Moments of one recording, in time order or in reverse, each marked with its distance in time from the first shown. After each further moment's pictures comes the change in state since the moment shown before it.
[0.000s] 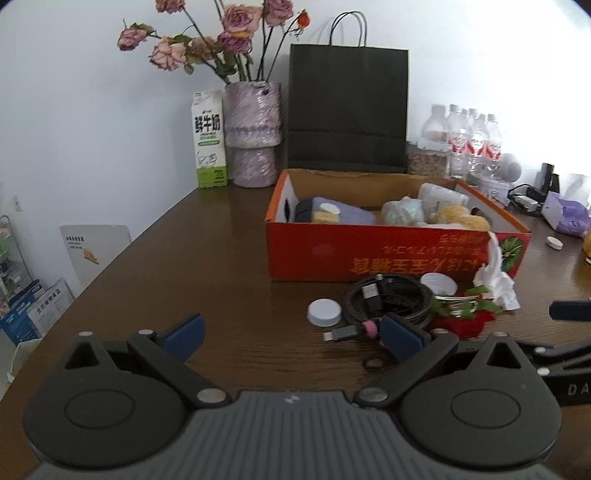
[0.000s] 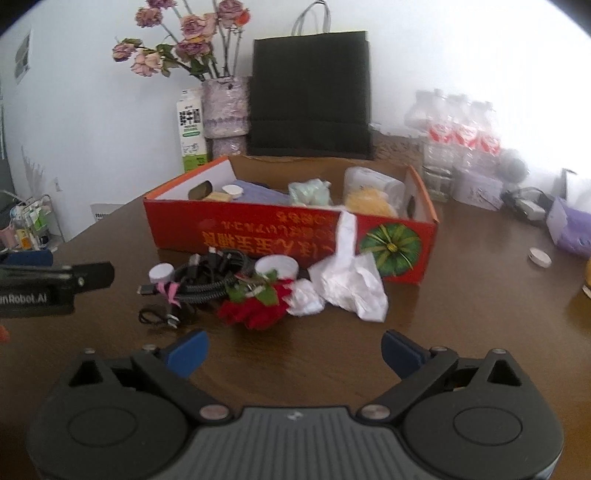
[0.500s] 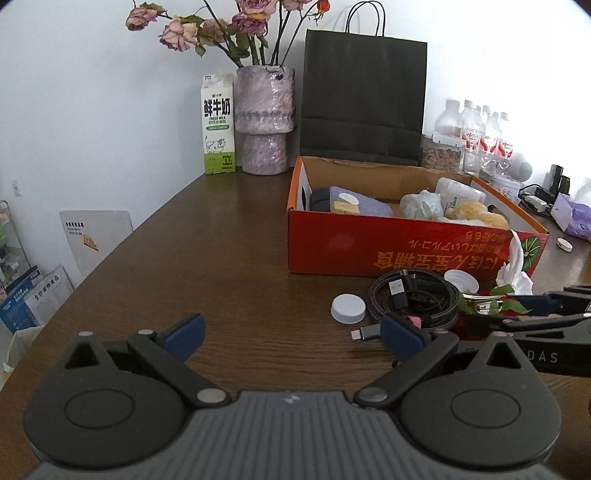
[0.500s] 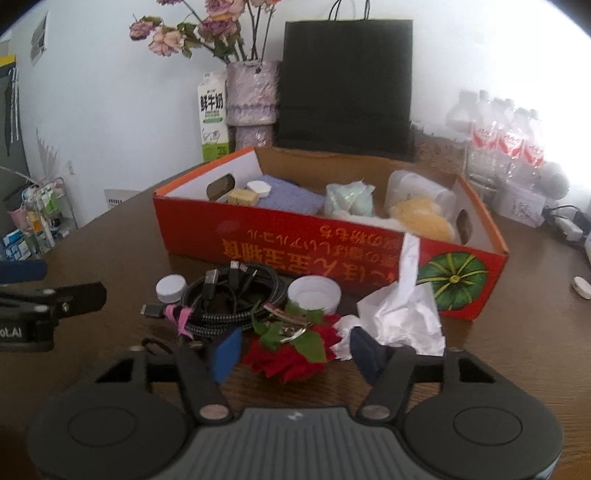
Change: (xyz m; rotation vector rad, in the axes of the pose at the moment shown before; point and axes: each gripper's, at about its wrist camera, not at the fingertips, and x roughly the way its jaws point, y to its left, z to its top) left arm 0.018 0.021 0.000 -0.029 0.035 -0.010; right arm 0.047 0.018 0.020 -0.042 0.045 0.056
